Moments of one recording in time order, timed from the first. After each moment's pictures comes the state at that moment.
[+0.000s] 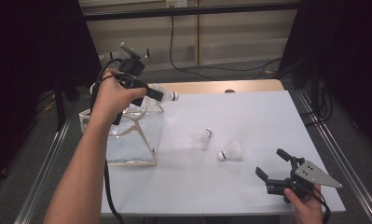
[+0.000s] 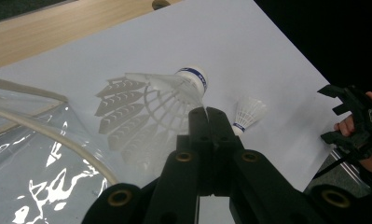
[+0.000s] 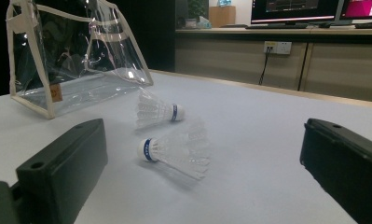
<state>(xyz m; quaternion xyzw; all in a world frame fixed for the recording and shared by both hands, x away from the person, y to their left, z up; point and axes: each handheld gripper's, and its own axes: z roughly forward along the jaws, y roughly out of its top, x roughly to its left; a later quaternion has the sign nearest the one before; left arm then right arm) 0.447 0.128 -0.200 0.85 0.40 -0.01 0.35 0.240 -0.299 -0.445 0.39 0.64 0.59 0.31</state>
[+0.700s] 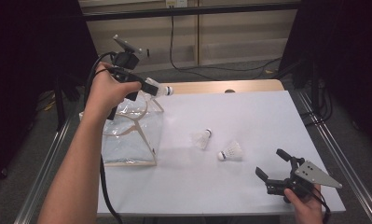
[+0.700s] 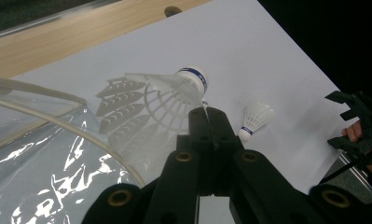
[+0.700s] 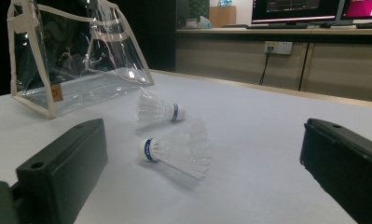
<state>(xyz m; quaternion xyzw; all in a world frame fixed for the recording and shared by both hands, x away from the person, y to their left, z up) 0.451 0.136 -0.186 0.84 0.41 0.01 0.35 0.240 -0.299 -0.445 0.39 0.64 0.59 0.31</state>
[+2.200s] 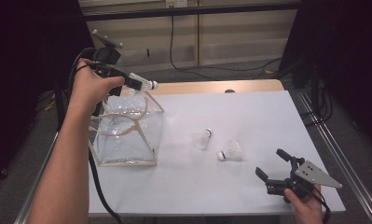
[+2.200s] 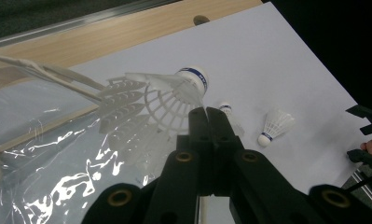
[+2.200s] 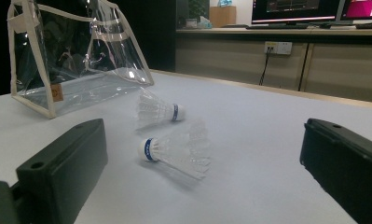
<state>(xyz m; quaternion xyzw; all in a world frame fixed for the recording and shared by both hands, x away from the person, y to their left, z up) 0.457 0.172 -0.177 0.82 0.44 0.03 0.35 0.239 -0.299 -0.445 0.39 0.64 0.59 0.31</state>
